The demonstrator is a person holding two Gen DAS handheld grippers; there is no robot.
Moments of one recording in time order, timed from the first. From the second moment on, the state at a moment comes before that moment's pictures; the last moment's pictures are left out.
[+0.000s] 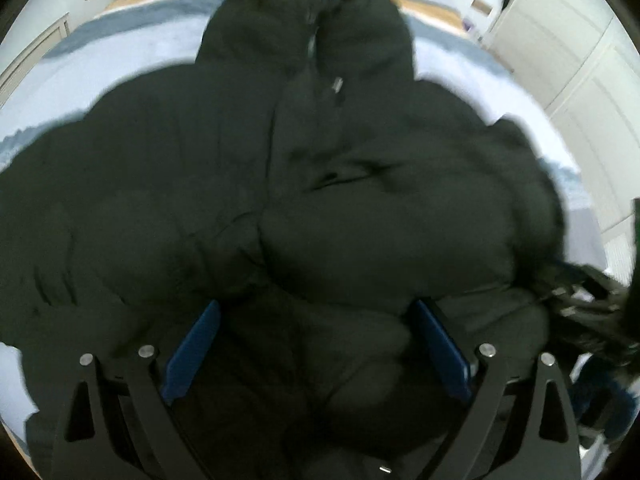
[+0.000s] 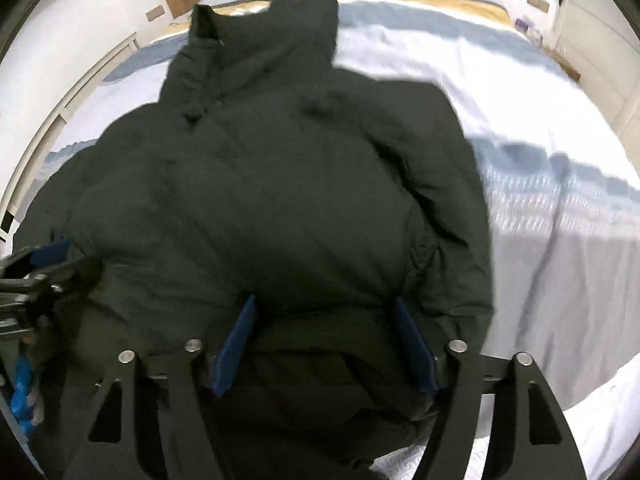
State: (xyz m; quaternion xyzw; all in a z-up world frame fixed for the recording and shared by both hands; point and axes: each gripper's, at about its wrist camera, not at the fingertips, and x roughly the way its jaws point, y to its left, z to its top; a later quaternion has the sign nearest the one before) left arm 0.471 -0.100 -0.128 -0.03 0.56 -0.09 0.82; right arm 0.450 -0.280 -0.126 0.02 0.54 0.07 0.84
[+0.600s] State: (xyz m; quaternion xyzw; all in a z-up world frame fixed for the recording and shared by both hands) left arm 0.500 -0.119 -0.122 0.00 0.53 -0.06 0.85; right arm 0.489 -0.281 -0.090 0.03 0.49 0.07 0.87
